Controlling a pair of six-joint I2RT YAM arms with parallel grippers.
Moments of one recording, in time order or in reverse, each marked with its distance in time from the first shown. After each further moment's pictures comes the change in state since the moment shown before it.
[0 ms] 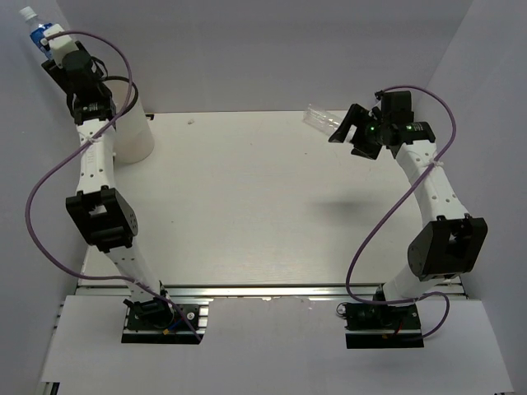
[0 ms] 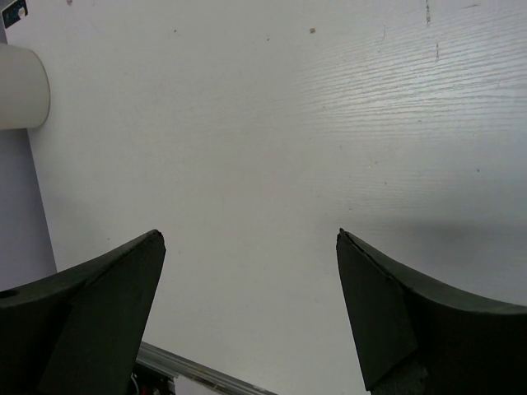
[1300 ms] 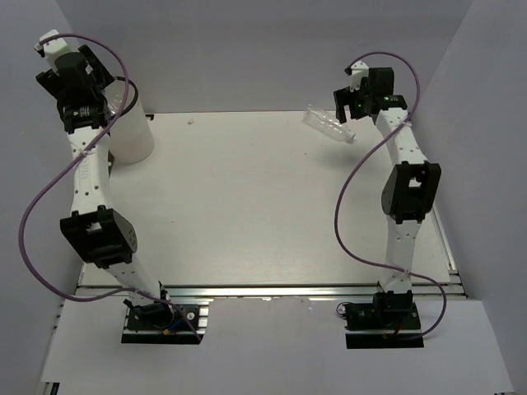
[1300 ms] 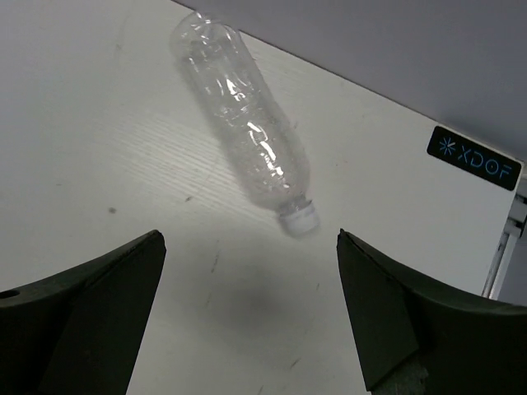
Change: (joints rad) left arm 0.010 -0.105 -0.042 -0.241 0.093 -0.119; right arm -0.048 0.557 0.546 0.151 0.082 -0.769
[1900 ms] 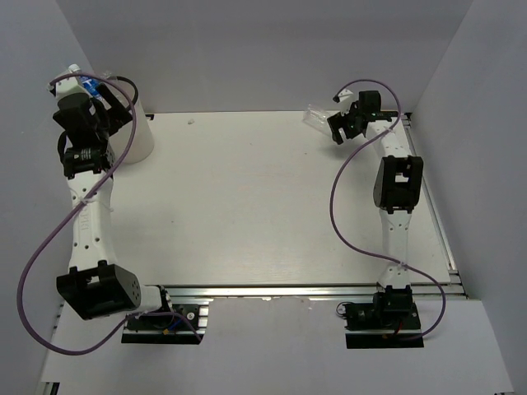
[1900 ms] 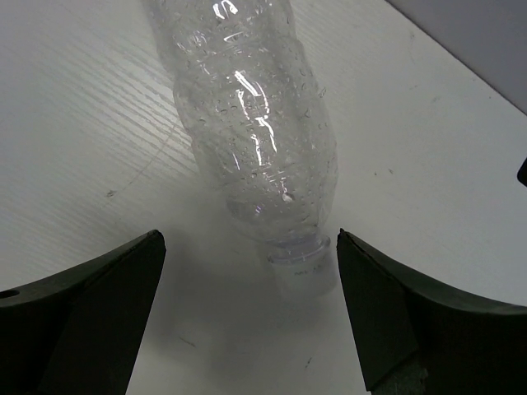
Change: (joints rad) left arm 0.000 -0.437 -0.459 -0.095 0.260 -0.097; right arm -0.030 0.336 0.100 0.089 -0.064 -0.232
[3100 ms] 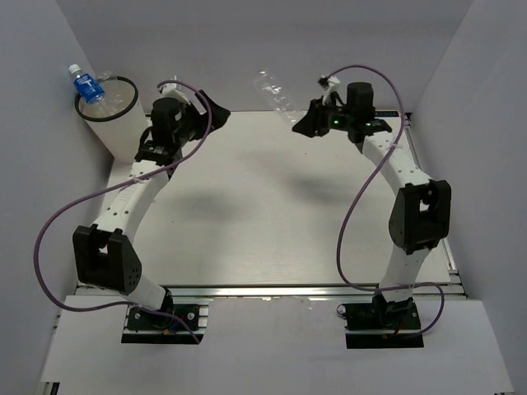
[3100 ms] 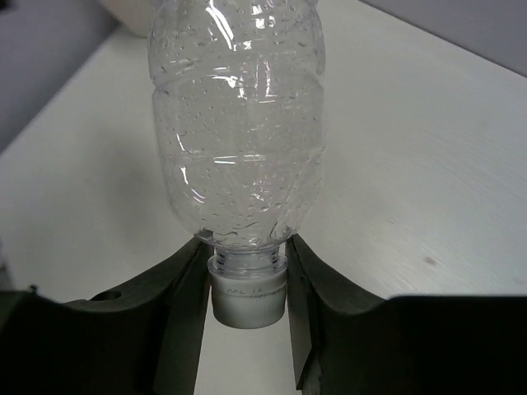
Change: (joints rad) left arm -0.436 0.147 -0.129 0.263 0.280 -0.296; right arm 0.160 -0.599 -0.565 0.295 -0.443 0.553
